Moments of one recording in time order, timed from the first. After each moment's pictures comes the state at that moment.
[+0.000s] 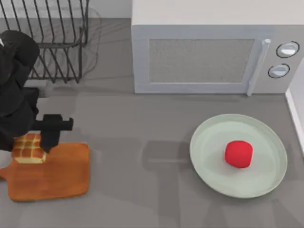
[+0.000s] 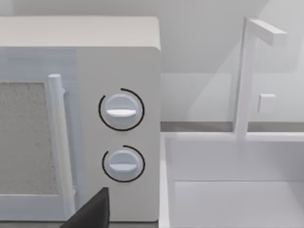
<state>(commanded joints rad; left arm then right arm) -0.19 1.66 1.06 -0.93 -0.01 -0.17 0.00 0.00 0.00 0.00 0.00 0.00</state>
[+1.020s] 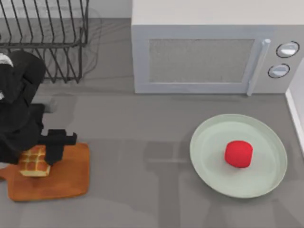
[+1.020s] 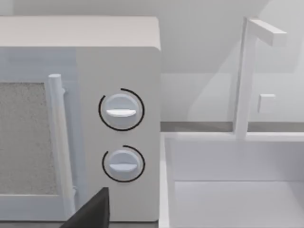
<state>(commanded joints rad) -0.20 1.72 0.97 -0.81 -0.01 -0.17 0.00 0.00 0.00 0.00 0.00 0.00</state>
